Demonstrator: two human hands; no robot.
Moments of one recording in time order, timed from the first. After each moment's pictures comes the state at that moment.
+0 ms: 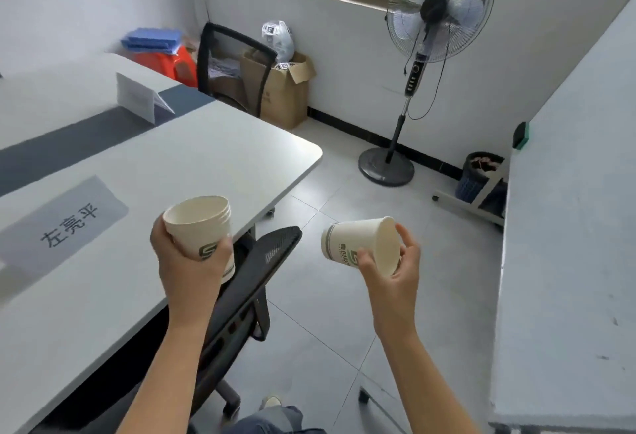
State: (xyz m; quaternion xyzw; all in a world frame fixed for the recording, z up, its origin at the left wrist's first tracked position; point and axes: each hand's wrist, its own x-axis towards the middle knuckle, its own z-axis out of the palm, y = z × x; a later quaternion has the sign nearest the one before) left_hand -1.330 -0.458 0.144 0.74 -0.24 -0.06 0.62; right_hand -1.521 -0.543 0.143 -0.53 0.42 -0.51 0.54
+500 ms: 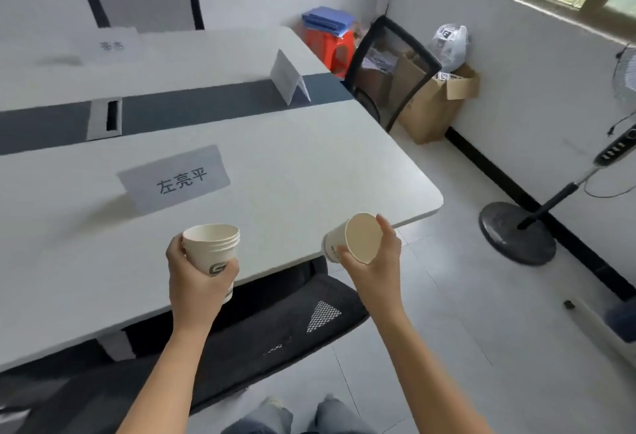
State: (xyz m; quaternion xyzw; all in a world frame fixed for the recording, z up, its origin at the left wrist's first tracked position) left_hand -1.262 -0.467 0.095 0.83 0.01 0.02 0.56; right_hand -1.360 -0.661 0.120 -0.76 0.32 -0.22 0.53
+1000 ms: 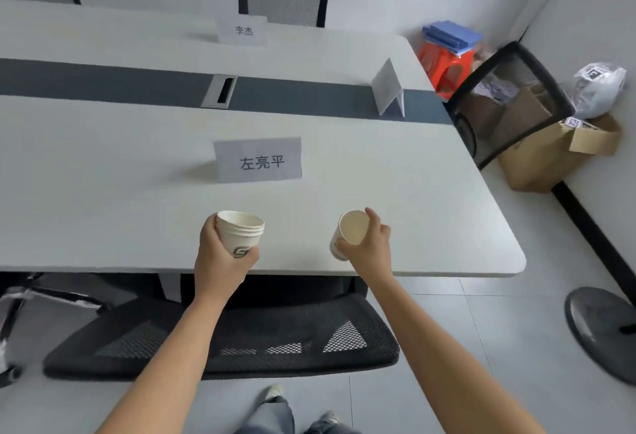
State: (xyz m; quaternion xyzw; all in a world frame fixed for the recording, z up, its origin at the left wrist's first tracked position) left_hand -1.253 -0.446 0.080 0.87 0.10 0.09 0.48; right_hand -1.254 -0.665 0.087 -0.86 0.20 0.00 0.46
